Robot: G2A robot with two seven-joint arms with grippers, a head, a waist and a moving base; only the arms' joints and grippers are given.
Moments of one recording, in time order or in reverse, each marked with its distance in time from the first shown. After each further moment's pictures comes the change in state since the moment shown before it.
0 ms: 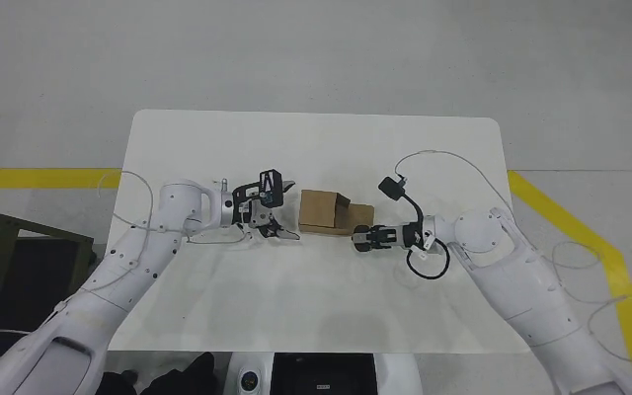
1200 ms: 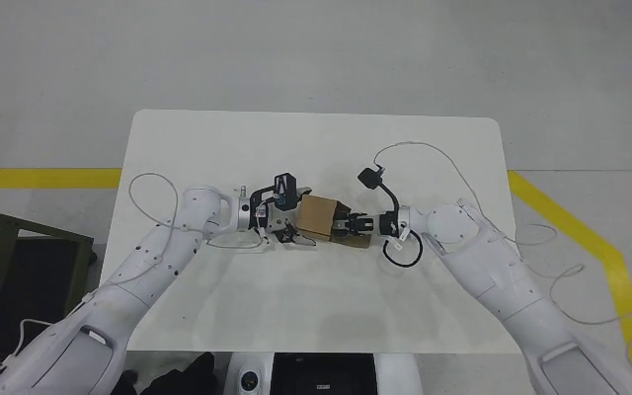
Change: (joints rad) left arm -0.028 -0.081 0.075 0.118 -0.045 -0.017 0.078; right arm 0.169 -0.110 -0.180 0.277 0.019 -0.266 -0.147
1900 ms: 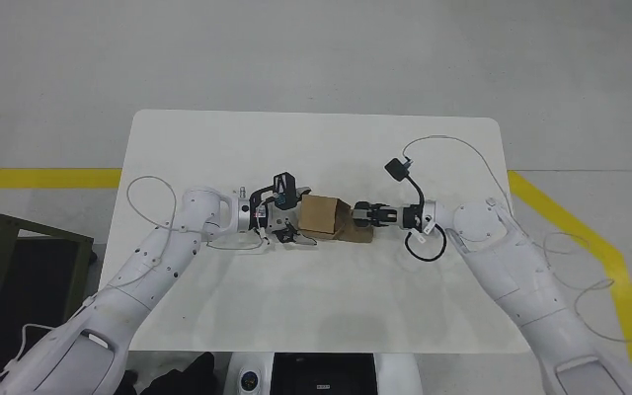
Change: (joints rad) left arm 0.025 -0.007 -0.036 -0.016 -0.023 0.002 -0.044; right arm -0.055 0.042 0.138 -0.048 -0.004 0.049 0.048
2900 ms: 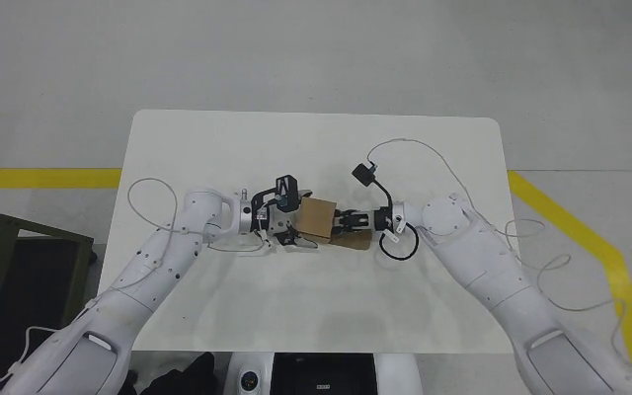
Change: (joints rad) left arm 0.017 -0.013 -0.022 -0.007 -0.001 -0.020 -0.038; right arm 0.124 -0.113 -0.184 0.190 0.111 -0.097 0.022
